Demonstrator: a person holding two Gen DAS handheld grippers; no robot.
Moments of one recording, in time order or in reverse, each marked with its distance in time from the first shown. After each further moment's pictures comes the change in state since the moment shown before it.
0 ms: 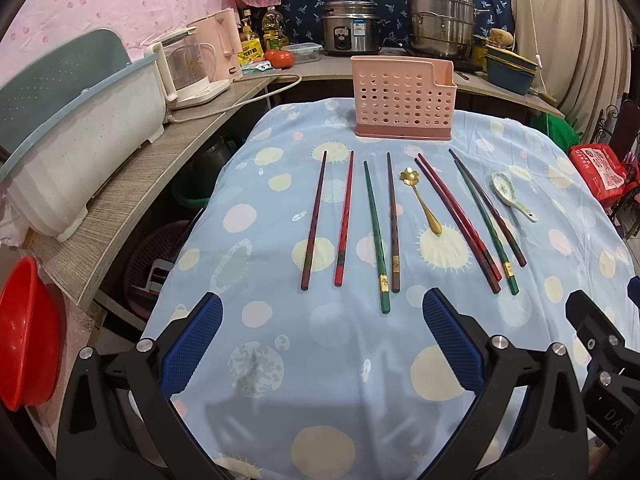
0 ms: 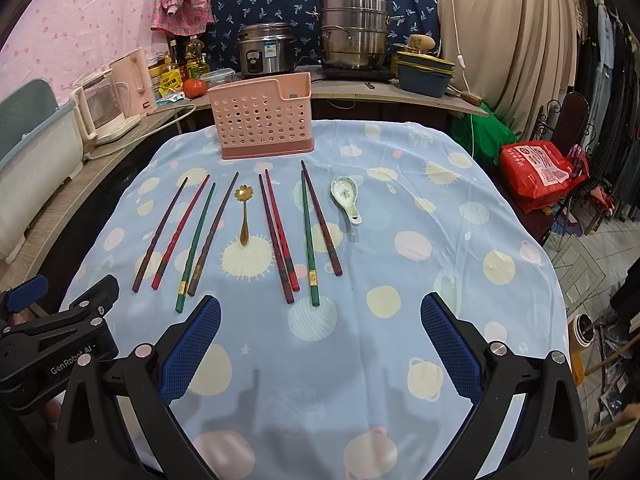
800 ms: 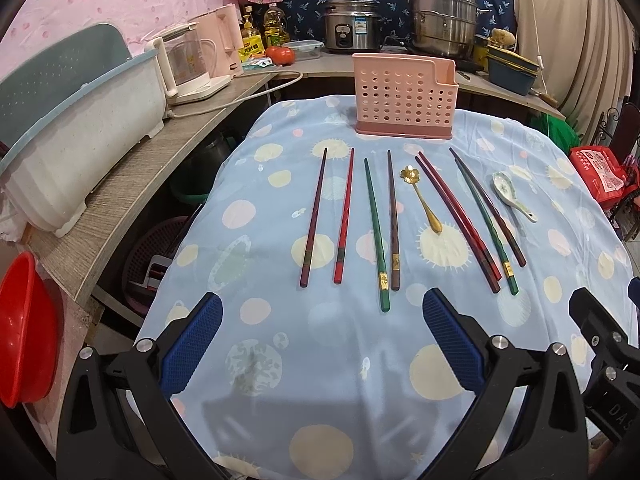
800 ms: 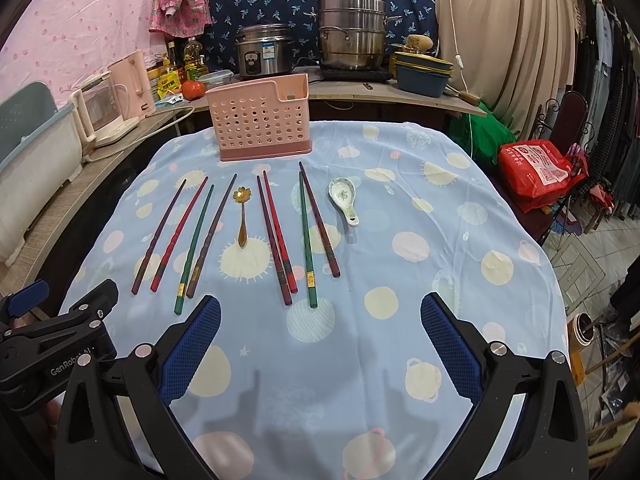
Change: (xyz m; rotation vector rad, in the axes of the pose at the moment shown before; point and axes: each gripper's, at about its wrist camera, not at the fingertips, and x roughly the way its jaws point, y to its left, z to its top) left arm 0.003 -0.001 -0.003 -0.007 0.004 -0.001; right arm -0.001 -0.001 0.001 0.009 -0.004 0.000
